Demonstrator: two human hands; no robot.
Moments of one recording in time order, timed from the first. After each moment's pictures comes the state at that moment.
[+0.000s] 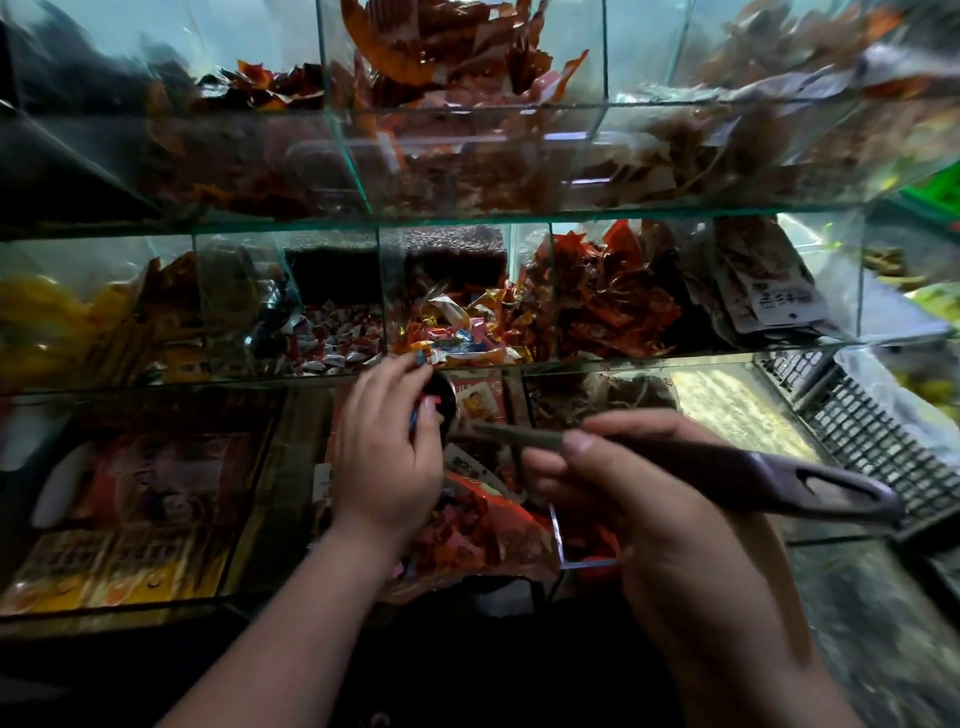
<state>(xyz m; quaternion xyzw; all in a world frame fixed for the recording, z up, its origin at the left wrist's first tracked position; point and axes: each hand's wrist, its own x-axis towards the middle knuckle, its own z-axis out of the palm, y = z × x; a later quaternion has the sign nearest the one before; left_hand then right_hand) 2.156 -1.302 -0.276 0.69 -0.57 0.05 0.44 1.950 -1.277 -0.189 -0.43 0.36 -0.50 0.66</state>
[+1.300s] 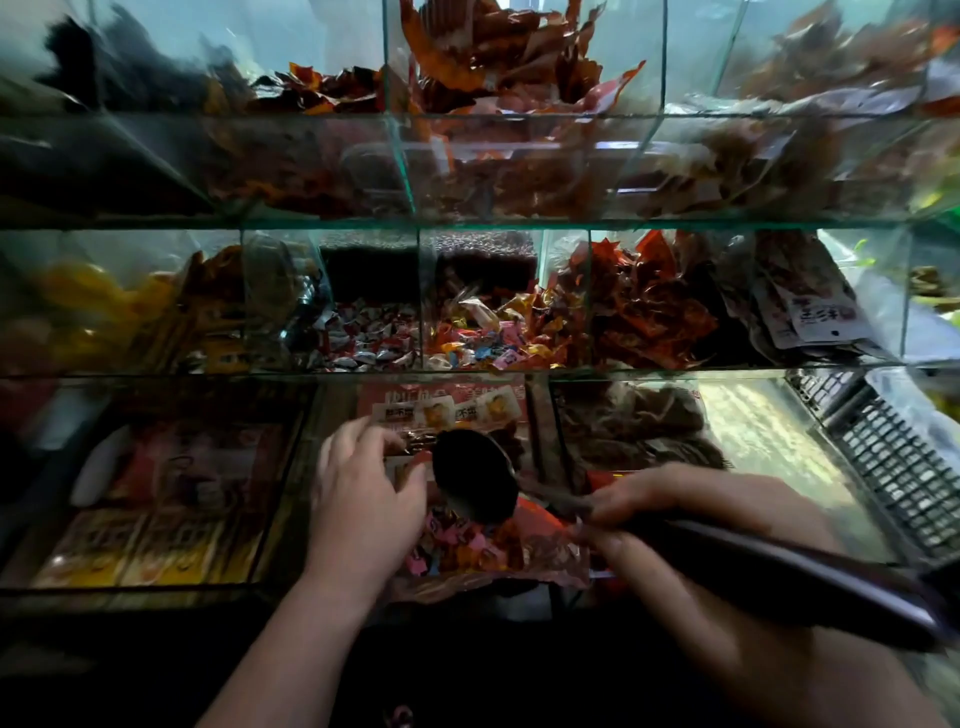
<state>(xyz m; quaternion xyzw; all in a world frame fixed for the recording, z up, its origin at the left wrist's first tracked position) 2.191 -1.261 -0.299 0.82 -0.46 -0.08 0.33 1.912 -1.279 -0.174 -0.82 0.32 -0.11 0.45</state>
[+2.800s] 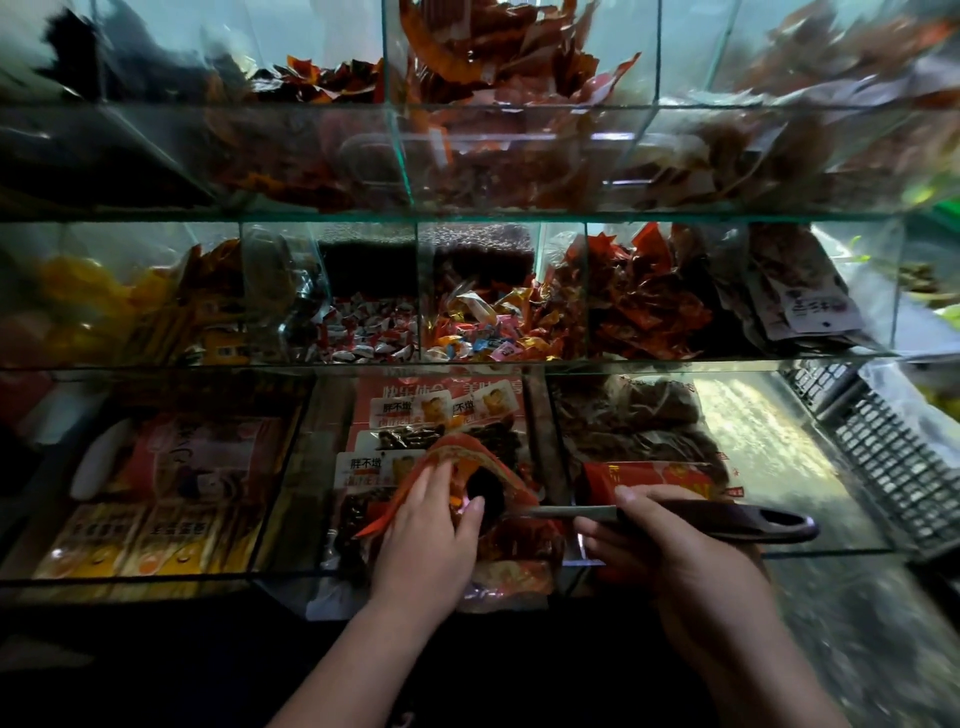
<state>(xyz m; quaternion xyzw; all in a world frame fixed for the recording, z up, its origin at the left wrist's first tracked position) 2.147 -1.256 -0.349 0.80 -0.49 -0.25 0.25 1.925 -1.294 -0.276 -0.32 0.47 -0.42 0.71</state>
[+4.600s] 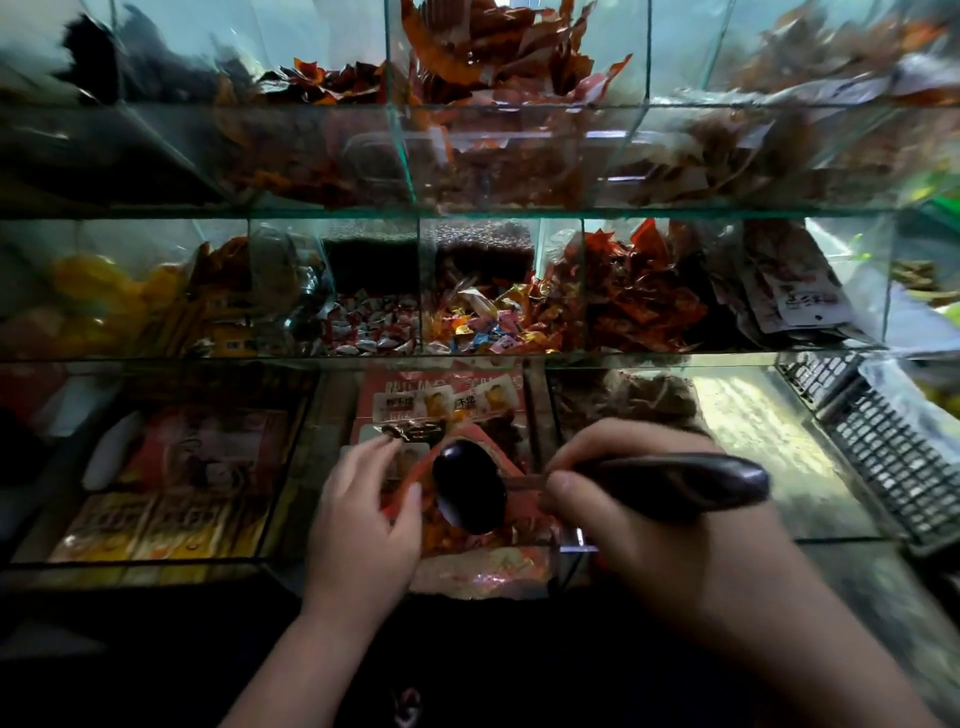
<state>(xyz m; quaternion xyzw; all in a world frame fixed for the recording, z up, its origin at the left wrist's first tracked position) 2.171 -1.214 -0.310 0.79 -0.48 -0.08 0.38 1.937 -1.274 -0.192 -0.83 0.35 -0.30 0.33</state>
